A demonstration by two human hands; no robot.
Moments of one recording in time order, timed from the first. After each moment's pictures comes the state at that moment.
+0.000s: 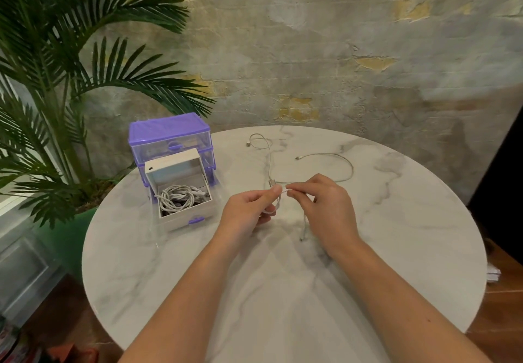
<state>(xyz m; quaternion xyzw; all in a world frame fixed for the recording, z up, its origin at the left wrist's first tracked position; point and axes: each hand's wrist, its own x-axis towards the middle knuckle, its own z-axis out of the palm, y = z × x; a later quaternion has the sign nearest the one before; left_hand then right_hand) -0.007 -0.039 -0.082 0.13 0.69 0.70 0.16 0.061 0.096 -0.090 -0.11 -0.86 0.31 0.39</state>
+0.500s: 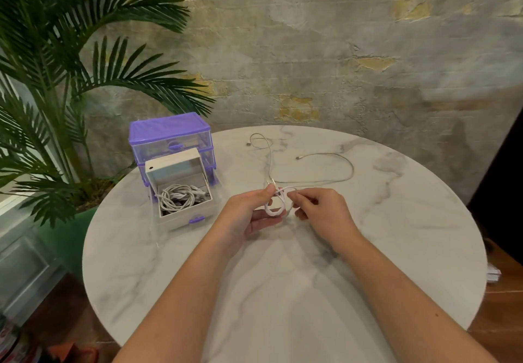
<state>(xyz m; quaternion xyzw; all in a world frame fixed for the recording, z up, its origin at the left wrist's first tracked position) -0.007 -0.048 -0.075 0.15 0.59 0.74 0.29 0.056 0.103 -0.094 -0.15 -0.81 0.51 0.24</state>
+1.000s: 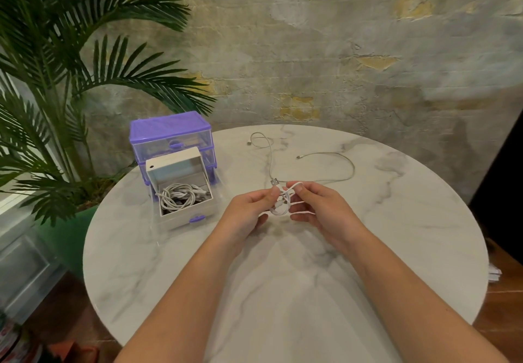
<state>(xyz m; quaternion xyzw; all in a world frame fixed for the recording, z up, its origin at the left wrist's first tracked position) -0.003 -0.045 -0.079 0.14 0.67 0.69 0.23 0.060 0.099 -0.082 -0.11 -0.63 0.75 0.13</state>
